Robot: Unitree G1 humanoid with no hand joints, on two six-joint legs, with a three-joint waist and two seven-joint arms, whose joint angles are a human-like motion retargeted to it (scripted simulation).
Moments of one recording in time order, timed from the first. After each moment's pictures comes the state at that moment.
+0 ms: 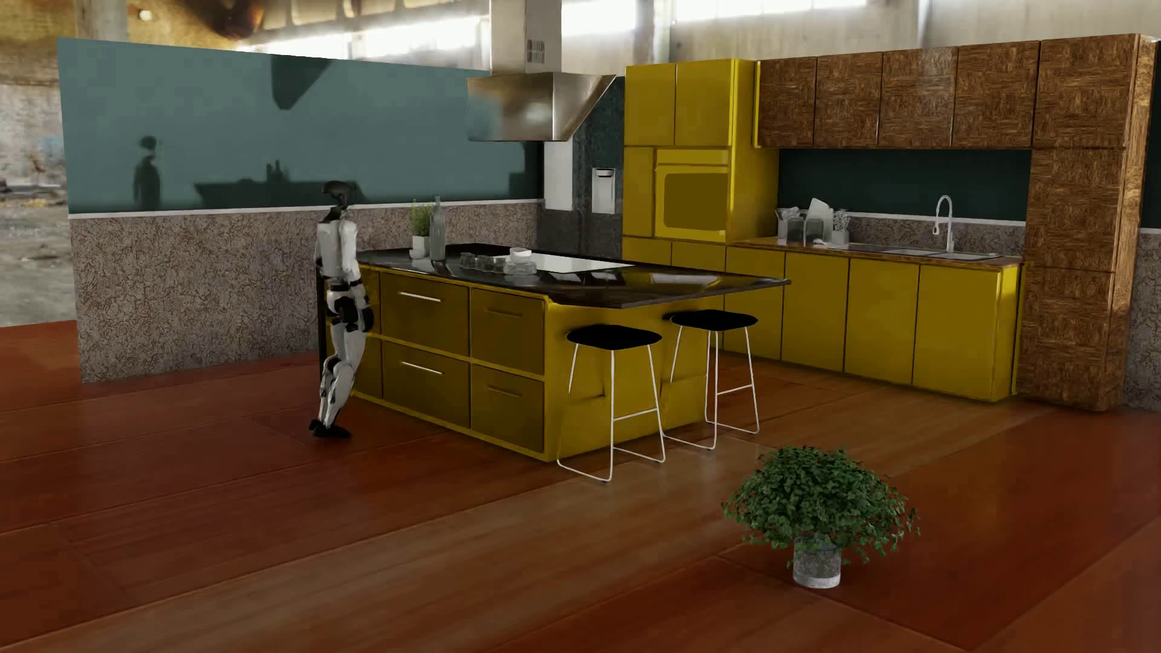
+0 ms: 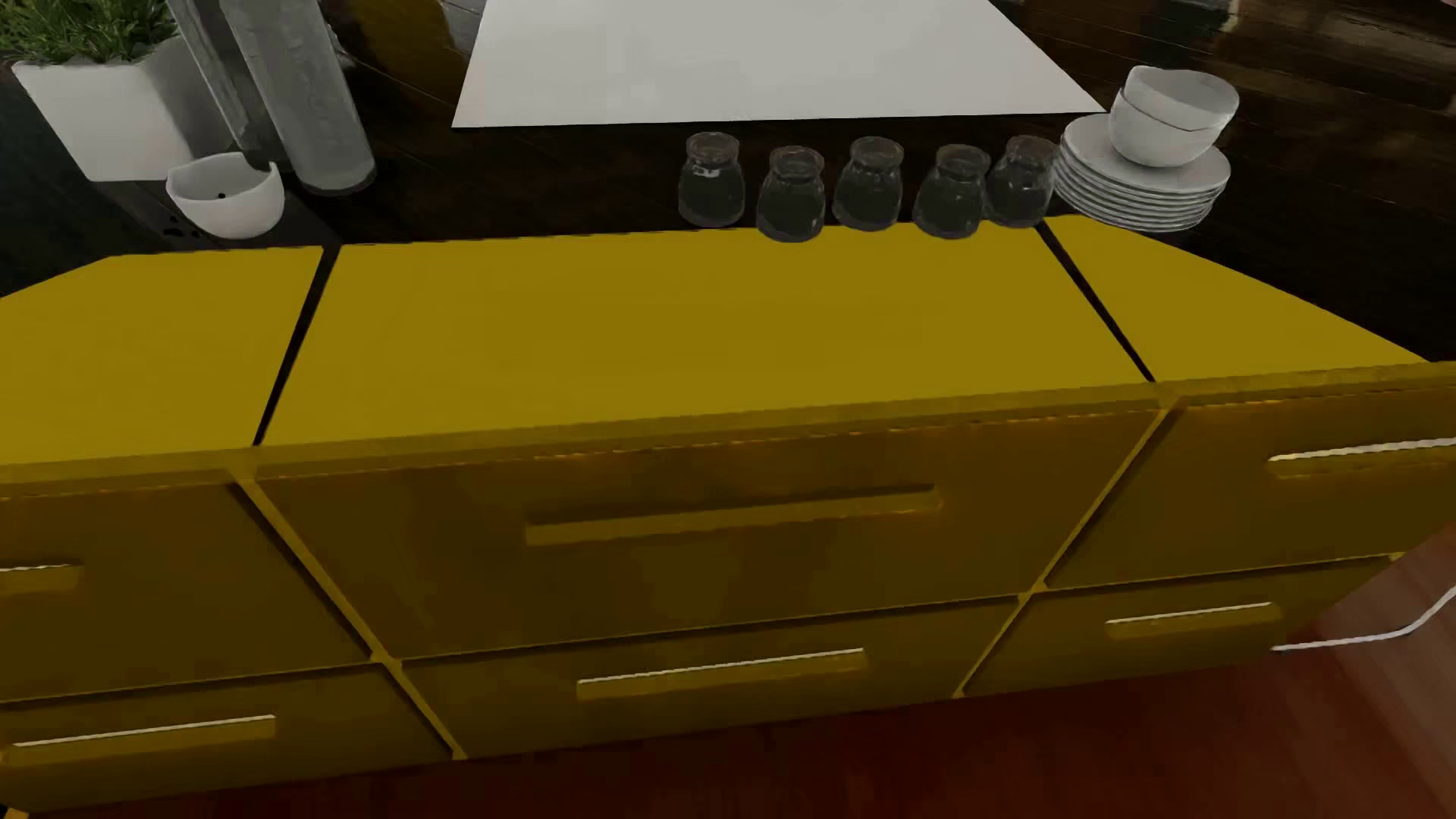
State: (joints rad) body 0.02 0.05 0.04 -0.04 0.13 -0.04 0.00 0.00 -0.01 0.23 0.24 0.10 0.15 -0.04 -0.11 0.35 -0.28 0.00 0.00 -0.56 0.61 0.89 0.98 0.00 0.00 0.00 0.00 0.00 0.00
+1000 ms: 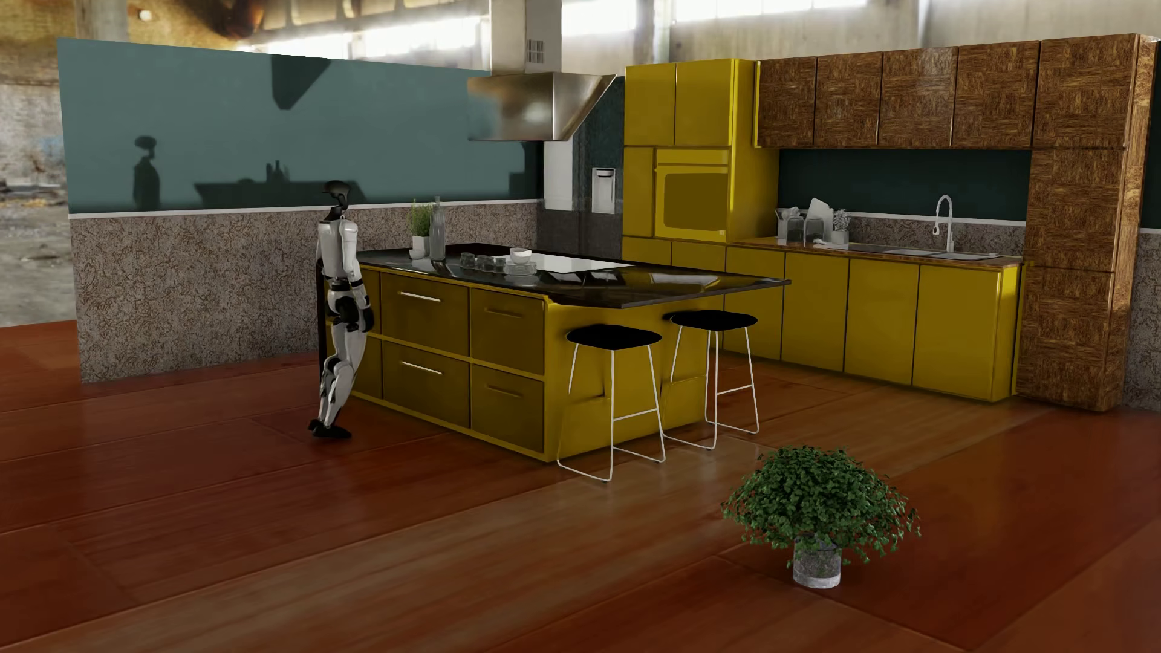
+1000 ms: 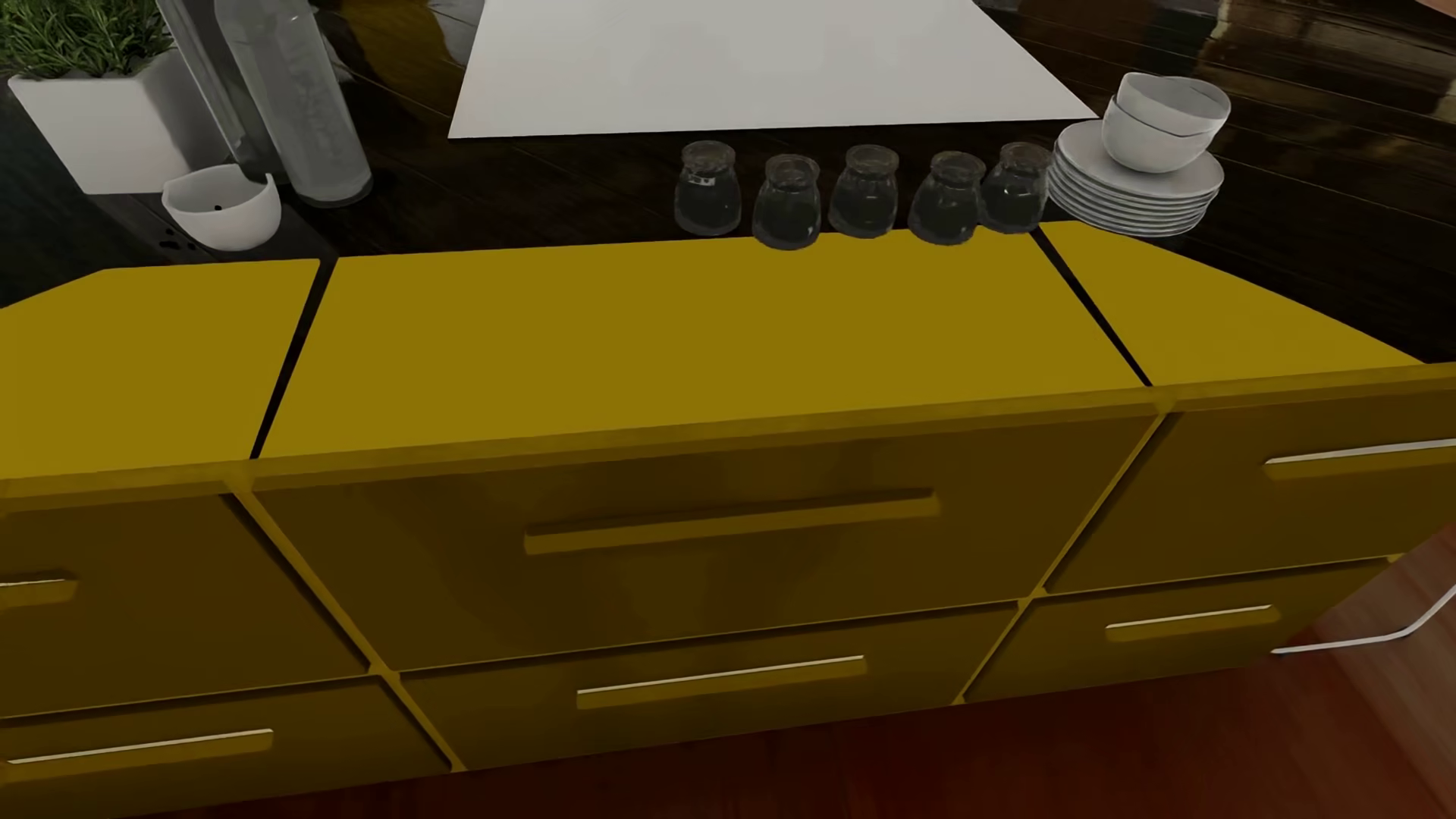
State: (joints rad) body 0.04 0.06 0.03 -0.04 0.13 -0.03 0.00 0.00 -0.02 0.22 0.23 0.09 0.13 -0.05 -0.11 0.34 -0.27 0.00 0.00 -0.61 0.64 0.90 1.00 0.00 0.00 0.00 0.00 0.00 0.00
